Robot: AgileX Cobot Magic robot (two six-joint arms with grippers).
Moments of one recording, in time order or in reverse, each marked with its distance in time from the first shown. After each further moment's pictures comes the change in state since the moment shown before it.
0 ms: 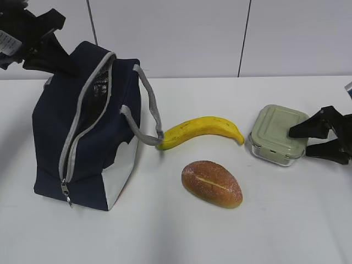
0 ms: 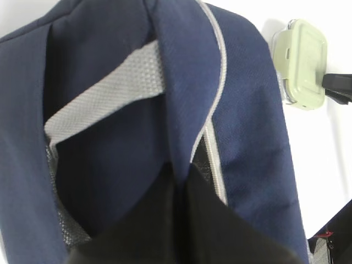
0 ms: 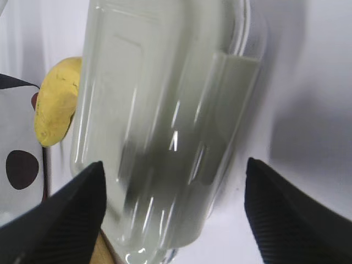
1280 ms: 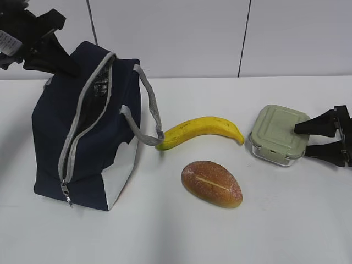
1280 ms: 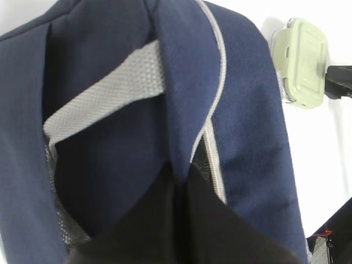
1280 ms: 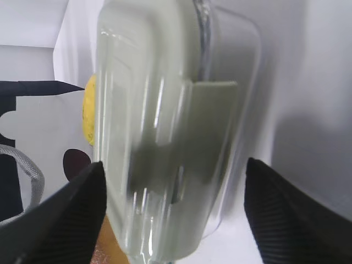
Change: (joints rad) left arm -0.001 0.000 0.000 0.000 0.001 0.001; right arm -0.084 0.150 -0.094 0.039 0.222 -0.009
